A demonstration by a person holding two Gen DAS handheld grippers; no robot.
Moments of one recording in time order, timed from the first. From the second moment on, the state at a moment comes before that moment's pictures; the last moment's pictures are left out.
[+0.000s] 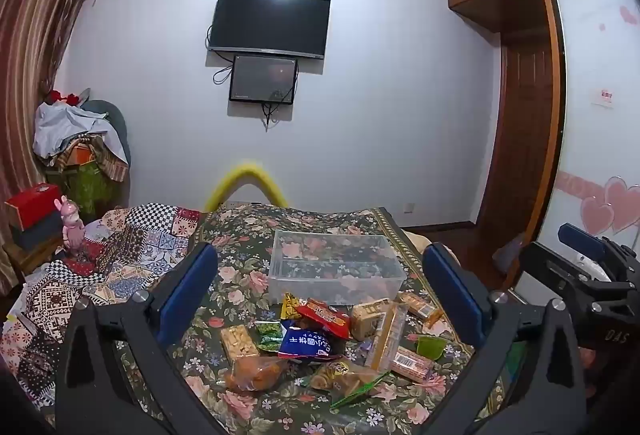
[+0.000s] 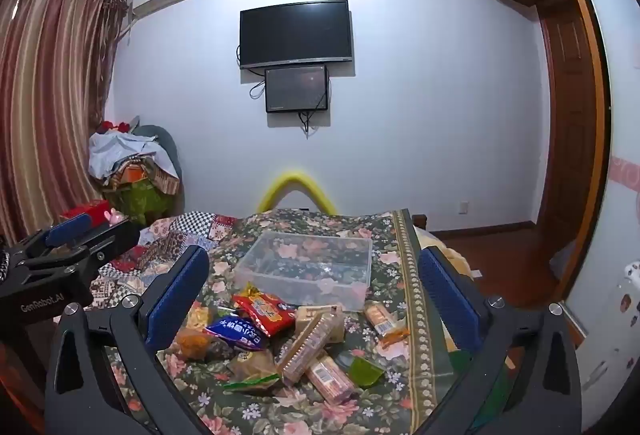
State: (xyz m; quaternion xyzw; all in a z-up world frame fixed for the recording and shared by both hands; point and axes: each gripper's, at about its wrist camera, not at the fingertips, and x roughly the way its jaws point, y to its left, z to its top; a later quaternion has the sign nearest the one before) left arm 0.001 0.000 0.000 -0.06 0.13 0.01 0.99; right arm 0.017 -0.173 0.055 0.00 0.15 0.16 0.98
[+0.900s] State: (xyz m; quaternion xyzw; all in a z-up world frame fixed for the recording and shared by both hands) left arm 0.001 -0.004 -0.003 -0.04 0.13 0.00 0.99; right arm 0.017 -0.174 0.056 0.01 0.16 0.16 0.97
